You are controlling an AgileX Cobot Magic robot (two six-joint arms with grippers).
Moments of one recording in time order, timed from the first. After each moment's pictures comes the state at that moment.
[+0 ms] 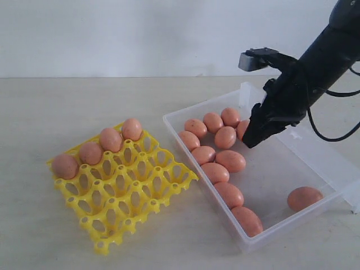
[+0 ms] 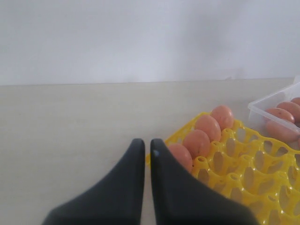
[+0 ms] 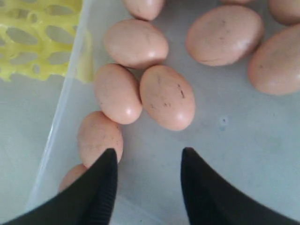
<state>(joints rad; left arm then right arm) -0.15 0.00 0.00 0.04 0.23 -0.08 0.05 1.84 -1.32 0.54 1.05 -0.86</state>
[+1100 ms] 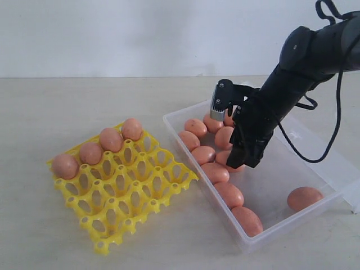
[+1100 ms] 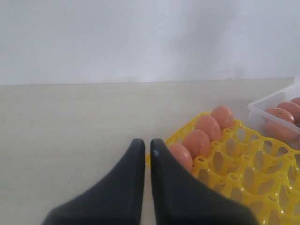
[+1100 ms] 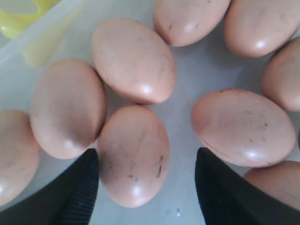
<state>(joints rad) -0.15 0.00 0.00 0.04 0.23 -0.08 0.16 2.00 -1.32 0.46 0.80 -1.35</state>
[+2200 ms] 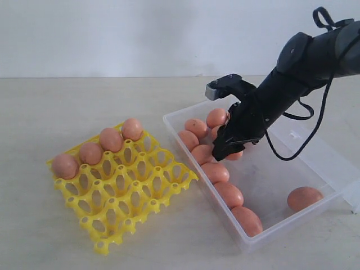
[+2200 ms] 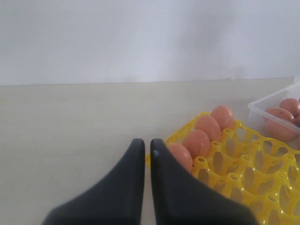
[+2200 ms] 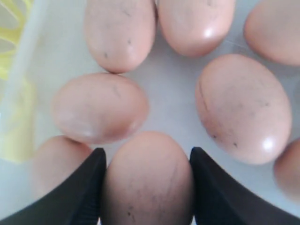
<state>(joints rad) -0.15 0.00 0.00 0.04 0.23 -0.08 0.16 2.02 -1.32 0.58 0.76 -0.90</state>
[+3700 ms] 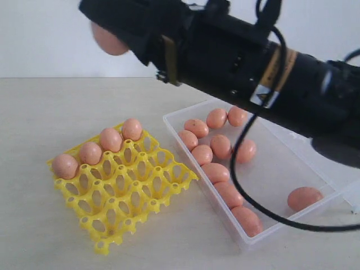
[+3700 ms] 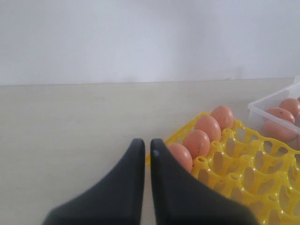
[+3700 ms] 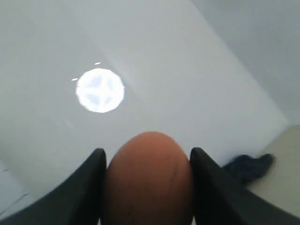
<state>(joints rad) -0.15 0.00 0.00 0.04 0.23 -0.08 0.57 1.48 -0.78 -0.59 -1.05 1.15</state>
